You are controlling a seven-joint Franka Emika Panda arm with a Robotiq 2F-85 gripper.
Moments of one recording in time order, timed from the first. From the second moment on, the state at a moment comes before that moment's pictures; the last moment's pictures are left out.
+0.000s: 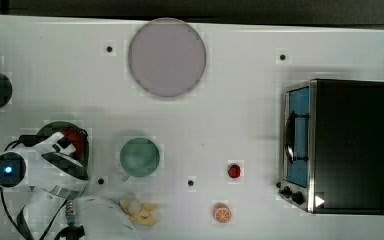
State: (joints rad) arm 0.06 0.65 0.66 -2.13 -0.61 1.04 0.39
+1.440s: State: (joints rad) arm -0.31 0.15 0.88 -1.92 -0.08 0.35 -0.13
